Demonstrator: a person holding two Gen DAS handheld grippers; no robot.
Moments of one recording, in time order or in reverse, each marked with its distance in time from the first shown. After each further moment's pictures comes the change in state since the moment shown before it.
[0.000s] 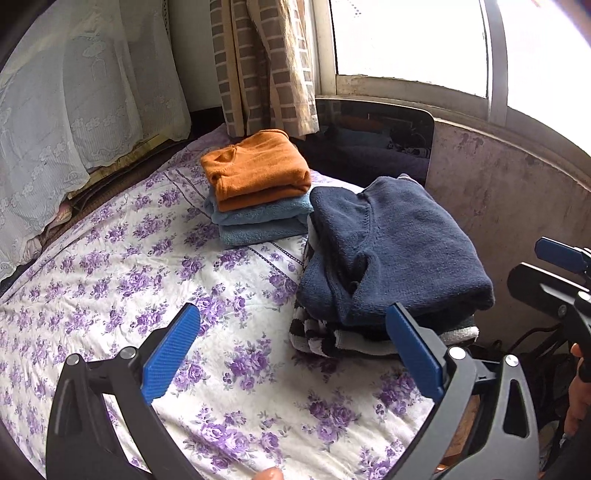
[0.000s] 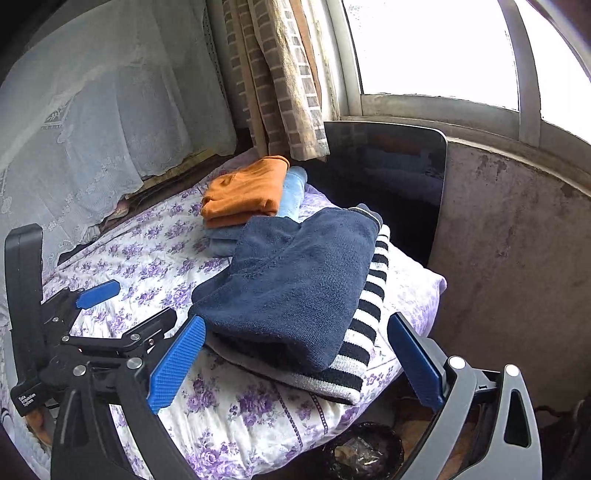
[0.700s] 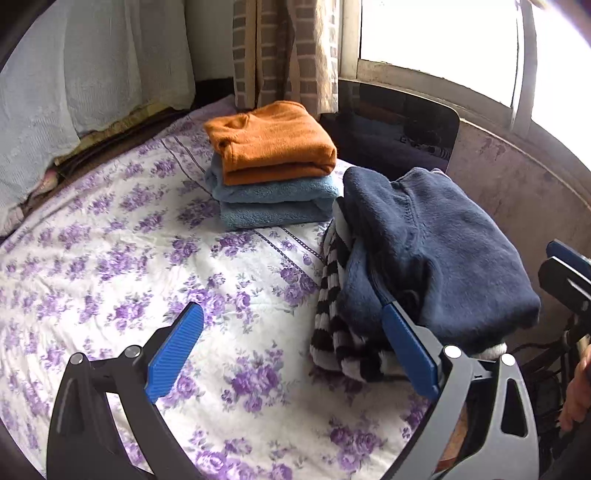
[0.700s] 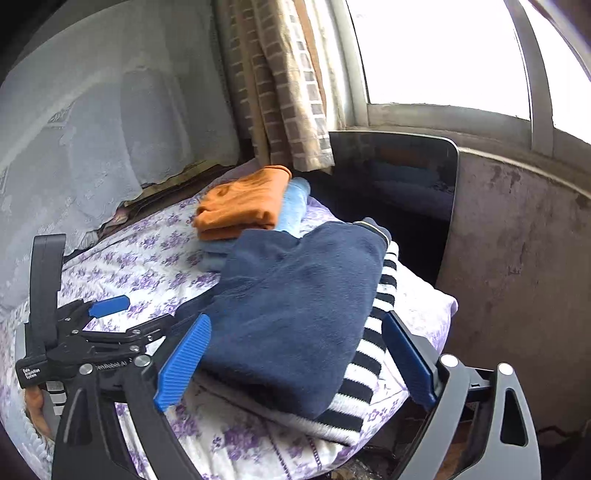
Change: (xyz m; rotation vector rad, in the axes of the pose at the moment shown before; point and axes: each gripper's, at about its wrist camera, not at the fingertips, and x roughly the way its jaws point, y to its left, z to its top) left arm 0.051 0.033 -0.001 -0.084 0.053 -0.041; right arm 0.032 -0.002 0.004 -0.040 -0.069 0.011
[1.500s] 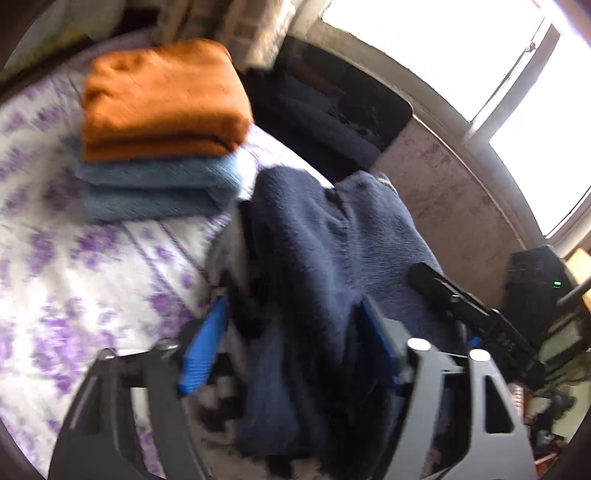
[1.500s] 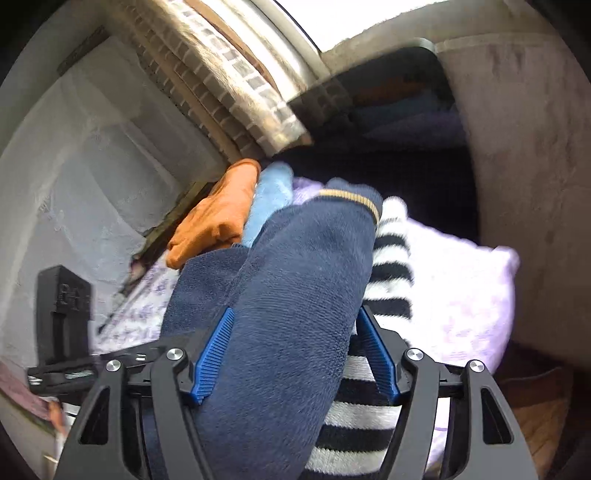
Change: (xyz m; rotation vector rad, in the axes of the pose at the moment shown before) left arm 0.076 -0.005 0.056 -0.107 0.164 -0.415; right arm 0.098 -0.081 0.010 0.317 0.037 0.167
